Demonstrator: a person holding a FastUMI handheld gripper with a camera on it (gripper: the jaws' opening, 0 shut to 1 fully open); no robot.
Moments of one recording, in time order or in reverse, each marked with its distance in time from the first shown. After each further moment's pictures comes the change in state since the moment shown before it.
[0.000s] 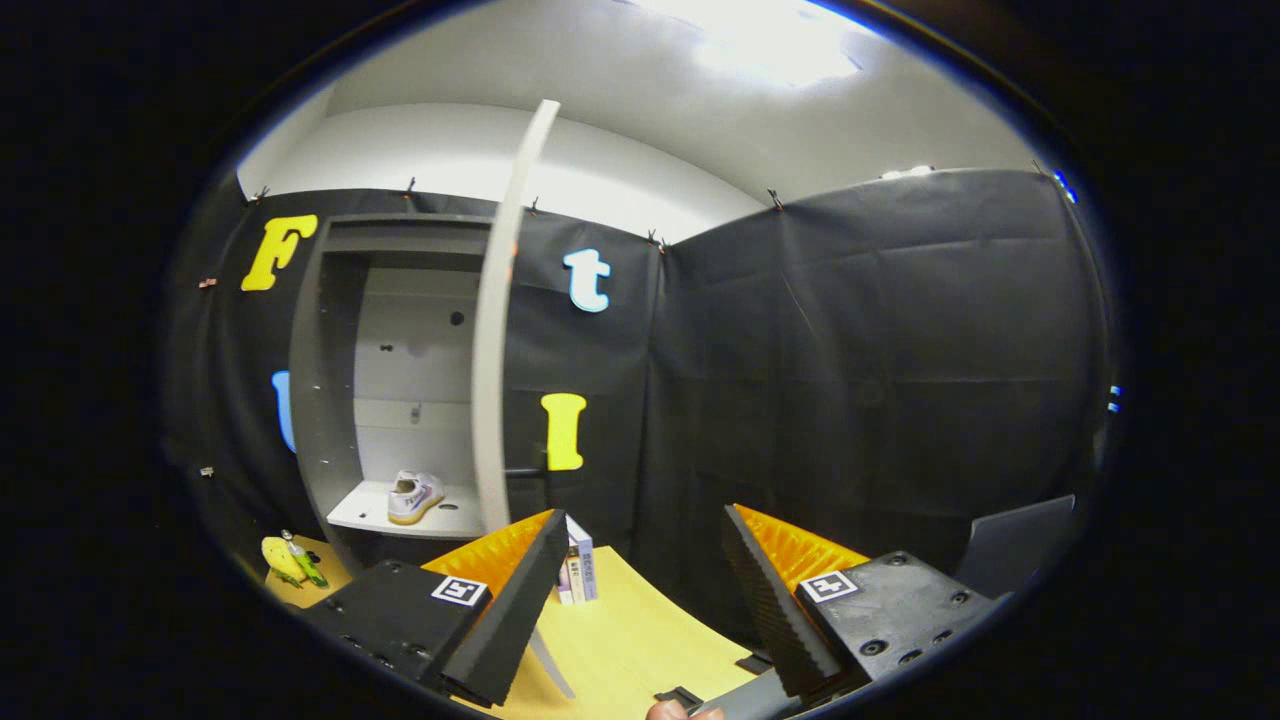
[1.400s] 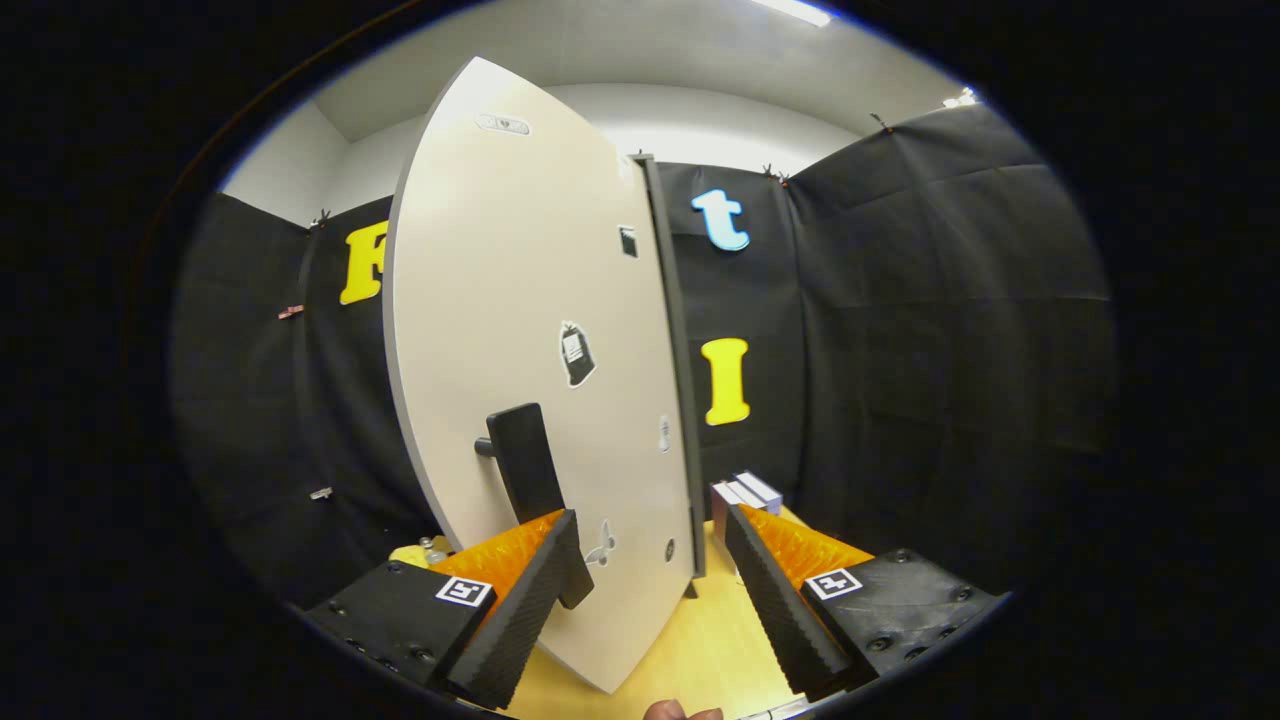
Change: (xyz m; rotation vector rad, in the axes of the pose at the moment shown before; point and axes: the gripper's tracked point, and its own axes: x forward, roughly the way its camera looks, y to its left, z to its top) arm -0.017 0.234 -0.052 0.155 0.183 0.472
